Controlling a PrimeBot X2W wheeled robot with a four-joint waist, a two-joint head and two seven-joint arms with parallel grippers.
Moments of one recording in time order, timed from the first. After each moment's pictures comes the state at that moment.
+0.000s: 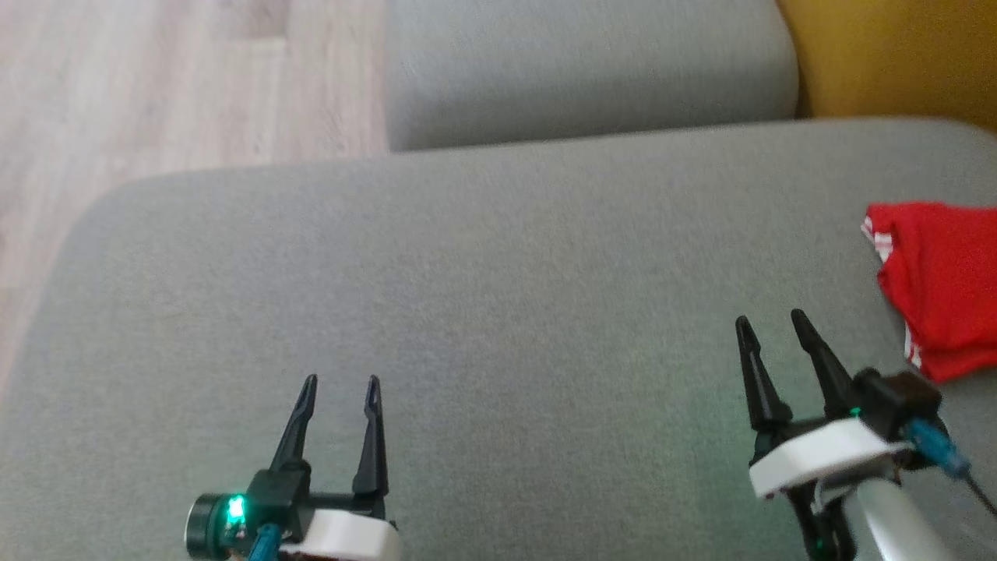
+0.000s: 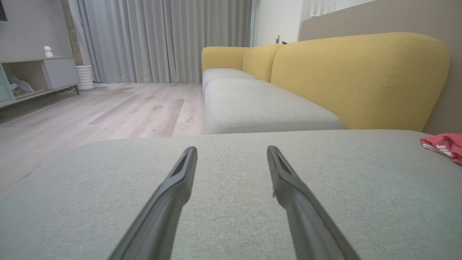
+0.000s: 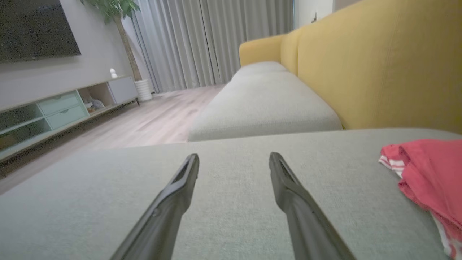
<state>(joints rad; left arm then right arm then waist) 0.00 0.05 -0.30 0.25 -0.18 0.11 -0.26 -0.12 -0.17 0.19 0.41 0.30 0.12 -0.25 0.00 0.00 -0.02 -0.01</state>
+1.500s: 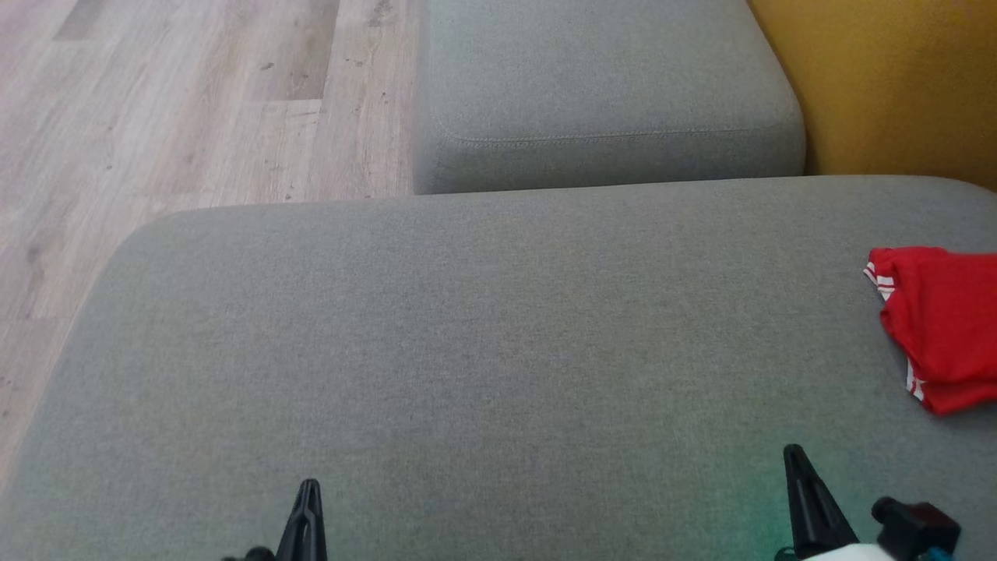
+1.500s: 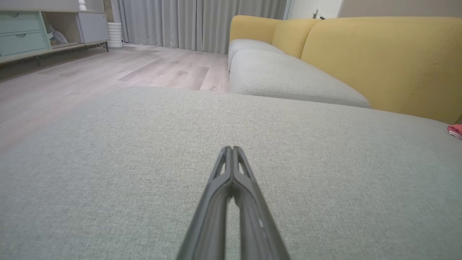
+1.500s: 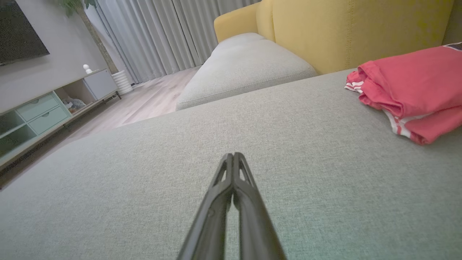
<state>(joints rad) 0.19 0.06 -0.22 0.26 -0.25 0.09 -0.23 0.19 -0.06 0.05 0.30 0.29 0.12 -0.21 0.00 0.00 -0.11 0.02</state>
